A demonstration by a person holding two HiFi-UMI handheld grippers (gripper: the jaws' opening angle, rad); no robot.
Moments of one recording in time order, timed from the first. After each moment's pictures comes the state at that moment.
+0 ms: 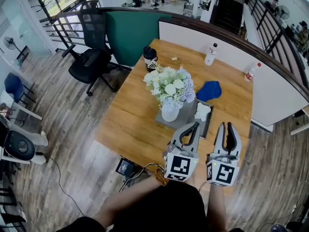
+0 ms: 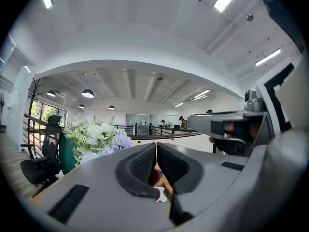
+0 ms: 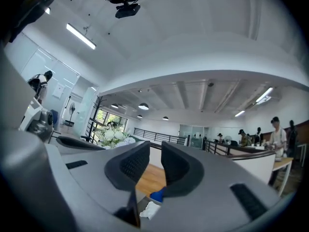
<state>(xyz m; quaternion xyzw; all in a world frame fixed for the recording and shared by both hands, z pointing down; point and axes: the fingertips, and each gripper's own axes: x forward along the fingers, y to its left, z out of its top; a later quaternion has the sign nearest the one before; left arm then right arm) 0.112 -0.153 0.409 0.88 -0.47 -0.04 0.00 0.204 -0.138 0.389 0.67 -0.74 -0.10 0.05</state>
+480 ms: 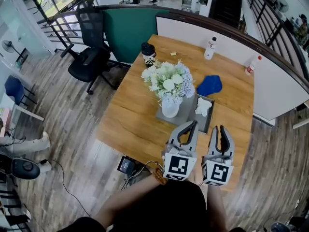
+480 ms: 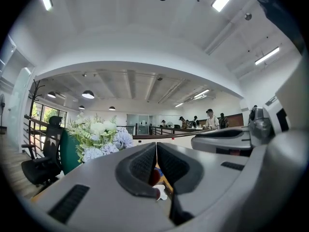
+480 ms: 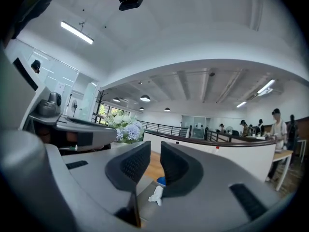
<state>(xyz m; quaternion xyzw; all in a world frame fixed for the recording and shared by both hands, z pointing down) 0.107 -0.144 0.417 0.88 -0.47 -0.04 -0.01 0.196 -0.124 0.441 0.67 -0.74 -0.05 0.08</state>
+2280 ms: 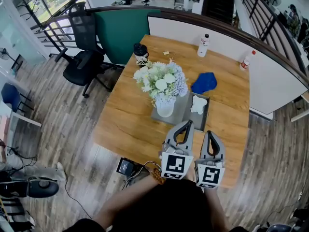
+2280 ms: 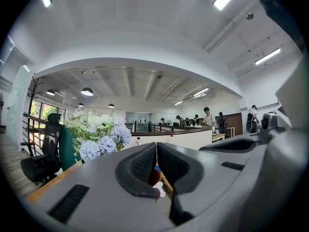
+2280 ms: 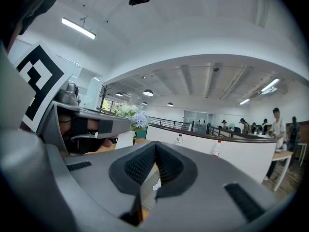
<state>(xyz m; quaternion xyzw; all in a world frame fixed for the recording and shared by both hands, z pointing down) 0.112 -0.146 0.434 0.89 -0.46 -0.02 0.00 0.182 -0.109 0.469 0.66 -0.74 -0.04 0.10</state>
